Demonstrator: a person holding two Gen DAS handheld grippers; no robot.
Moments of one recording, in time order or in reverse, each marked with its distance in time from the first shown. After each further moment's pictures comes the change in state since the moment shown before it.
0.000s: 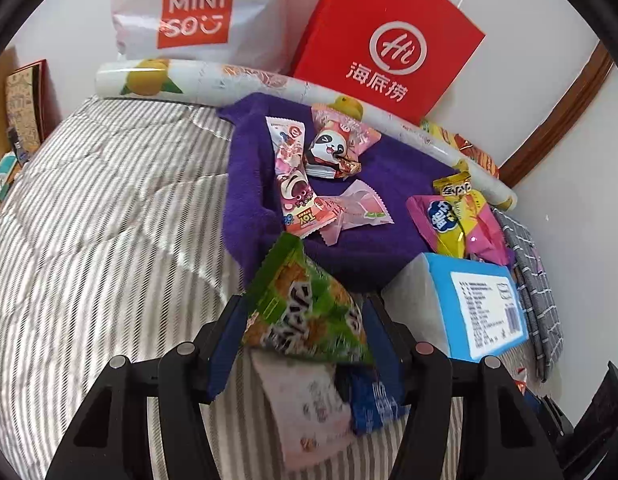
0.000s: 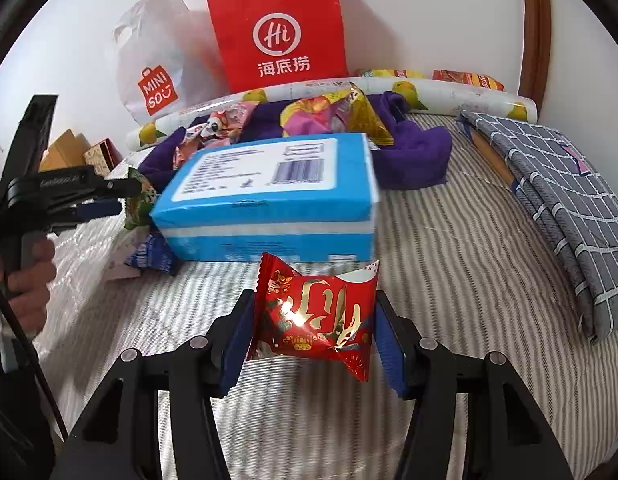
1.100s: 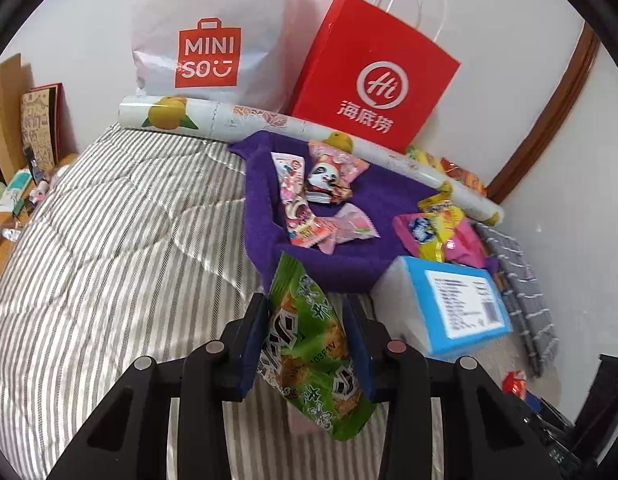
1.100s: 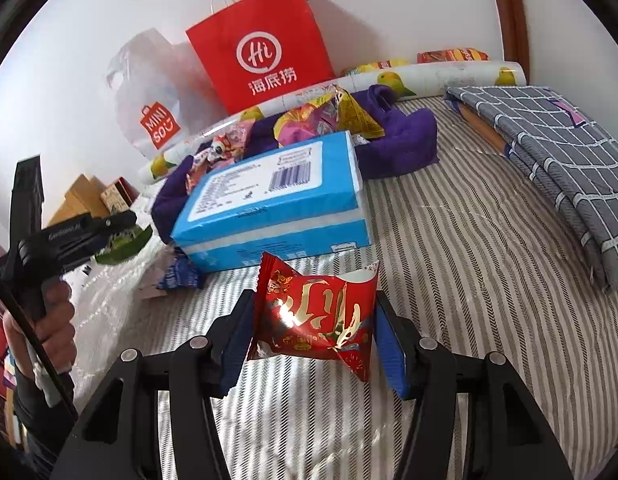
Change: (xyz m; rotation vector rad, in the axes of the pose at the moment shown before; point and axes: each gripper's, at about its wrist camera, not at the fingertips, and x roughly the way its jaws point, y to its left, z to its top) left arm -0.055 0.006 -0.022 0.017 -0.129 -0.028; right arm -0.023 -0.016 -0.007 0.171 -0.023 0.118
